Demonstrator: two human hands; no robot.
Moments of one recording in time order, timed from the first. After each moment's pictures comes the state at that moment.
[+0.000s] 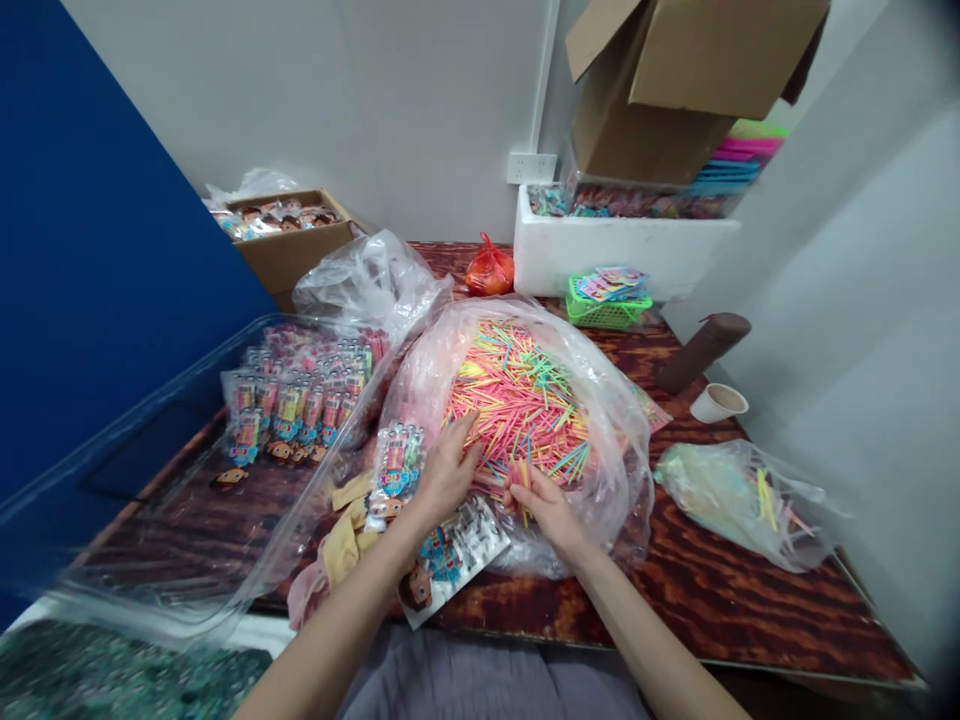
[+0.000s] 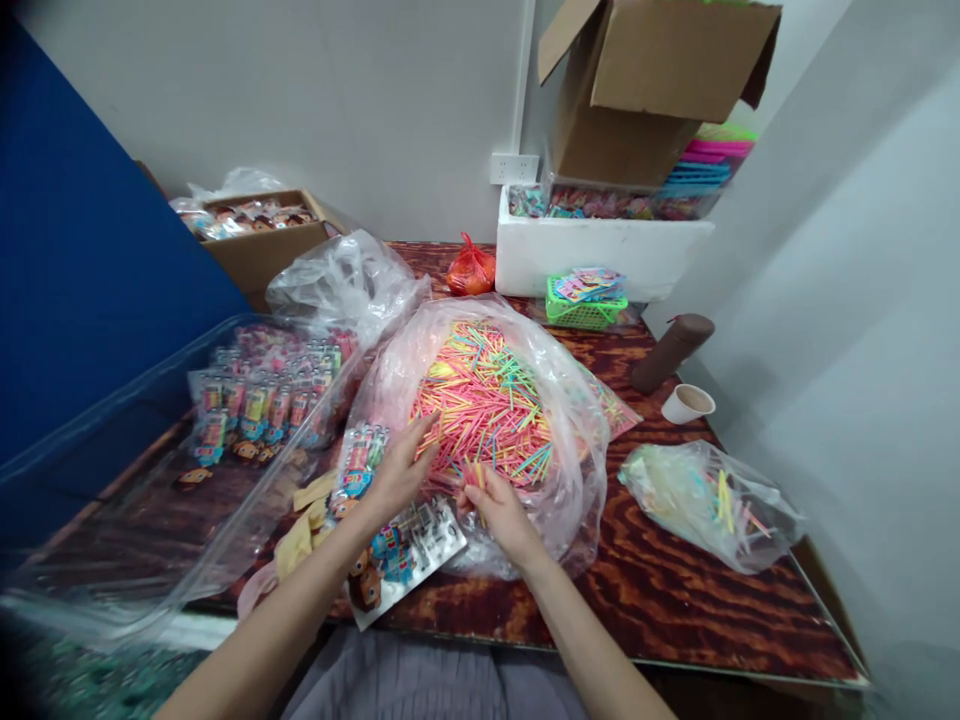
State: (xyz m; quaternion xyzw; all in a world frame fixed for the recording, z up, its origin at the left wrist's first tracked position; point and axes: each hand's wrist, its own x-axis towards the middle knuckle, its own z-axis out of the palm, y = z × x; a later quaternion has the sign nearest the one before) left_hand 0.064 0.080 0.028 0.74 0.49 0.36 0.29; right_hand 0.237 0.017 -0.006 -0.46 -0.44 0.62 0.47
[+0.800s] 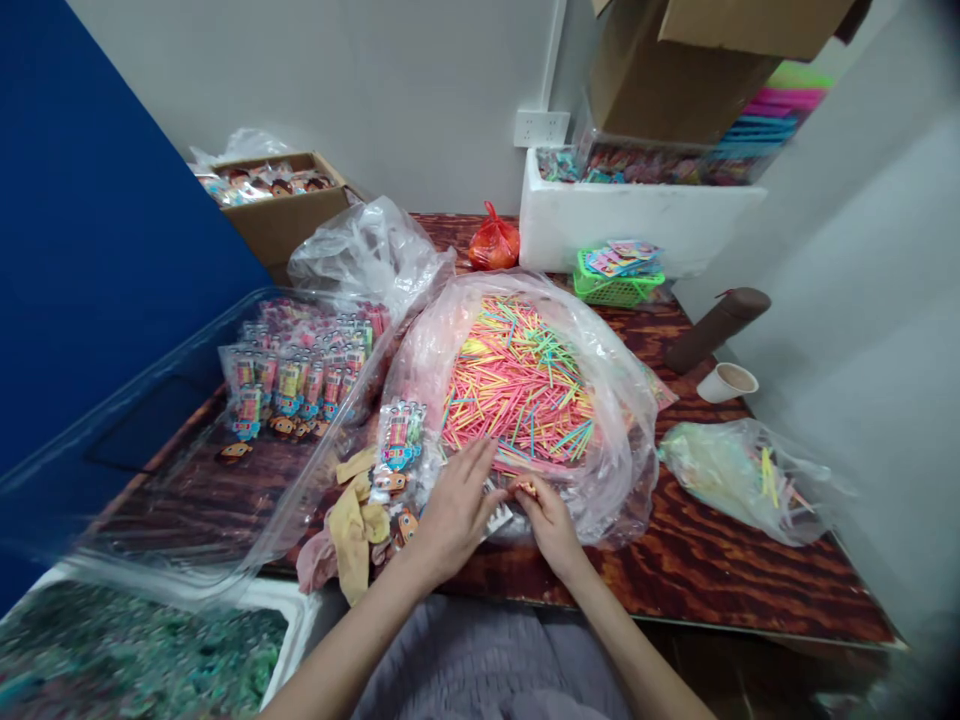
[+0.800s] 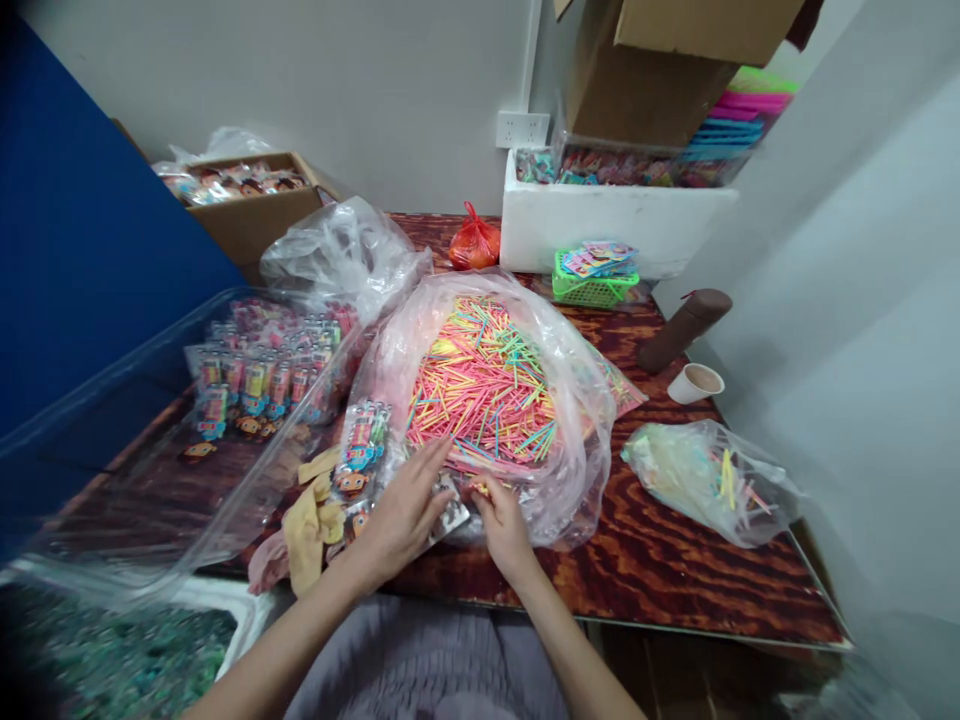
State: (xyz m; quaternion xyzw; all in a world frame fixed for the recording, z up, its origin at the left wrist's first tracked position) left_hand 0.052 0.004 0.024 0.85 0.44 0.23 0.20; right_hand 0.229 -0.024 -0.033 -0.53 -0.54 0.45 0.47
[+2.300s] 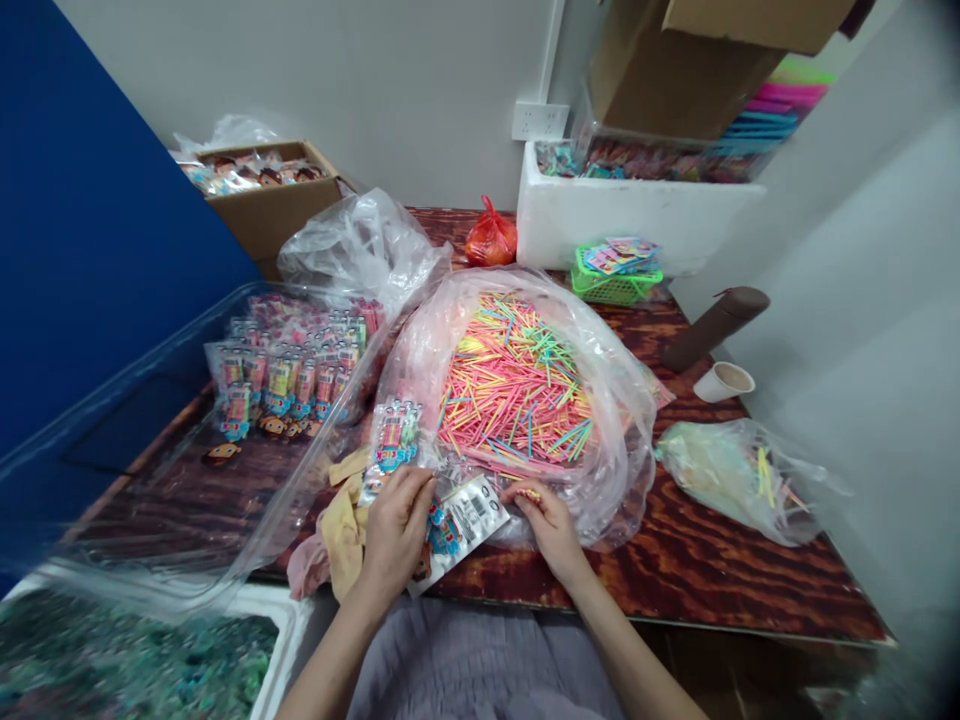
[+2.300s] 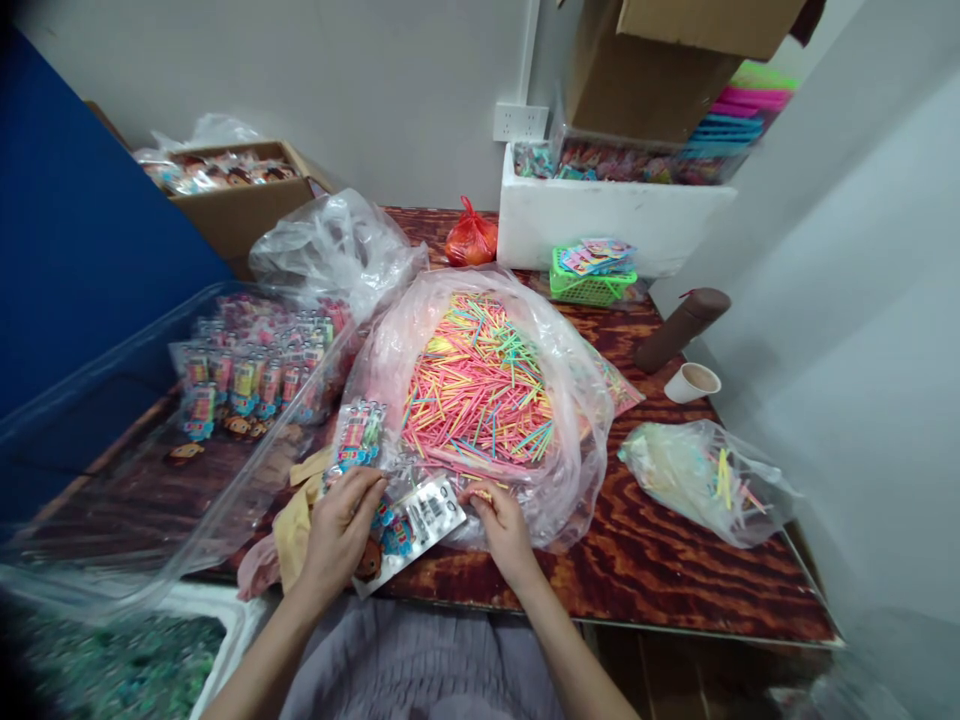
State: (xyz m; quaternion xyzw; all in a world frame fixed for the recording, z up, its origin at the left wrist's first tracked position) left_hand 0.010 -0.006 0.022 0.70 0.56 0.38 0.24; right_hand 0.235 -0.026 -0.035 -0.52 -0.52 0.48 0.48
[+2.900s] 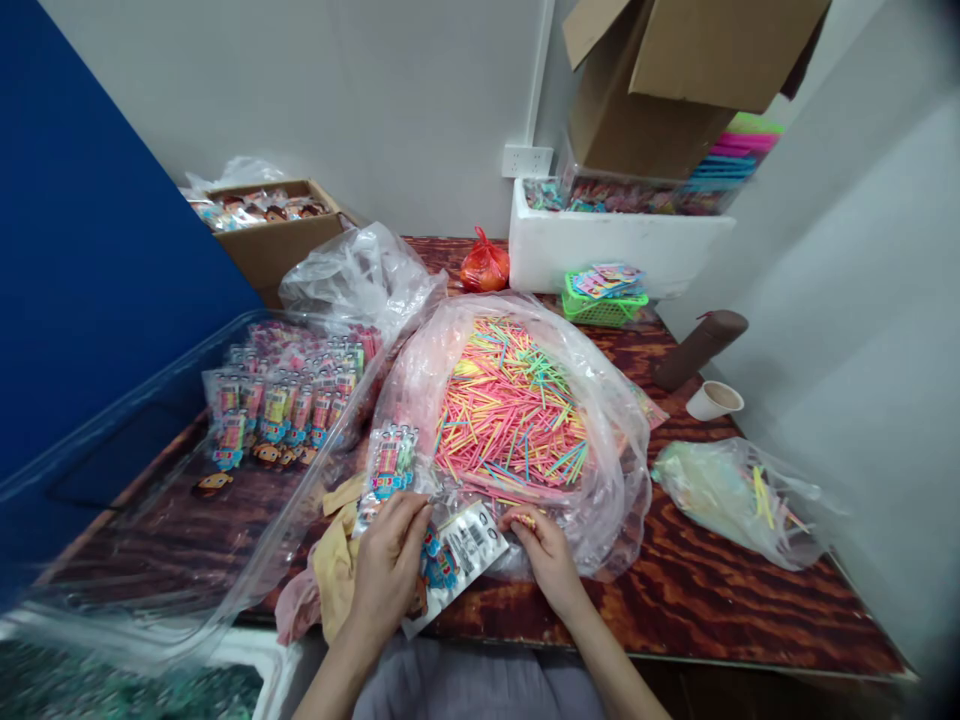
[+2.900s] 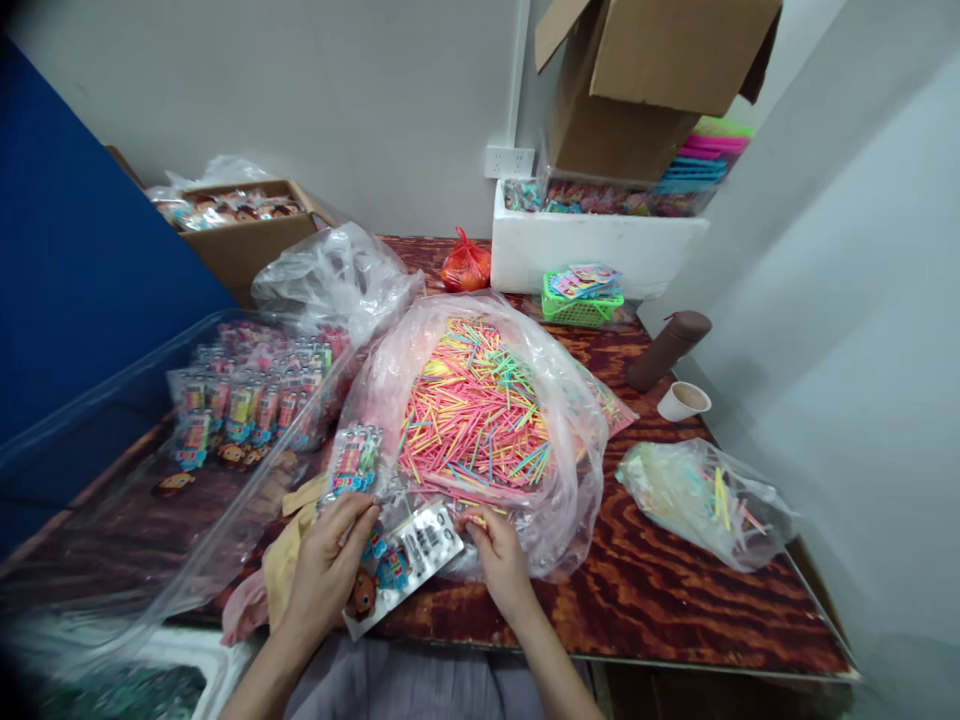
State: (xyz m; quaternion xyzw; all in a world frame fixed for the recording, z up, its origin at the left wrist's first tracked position) left_hand 0.009 -0.005 0.029 0.68 0.55 0.40 0.25; right_hand 0.231 -0.026 -0.039 -0.52 -0.52 0.47 0.48
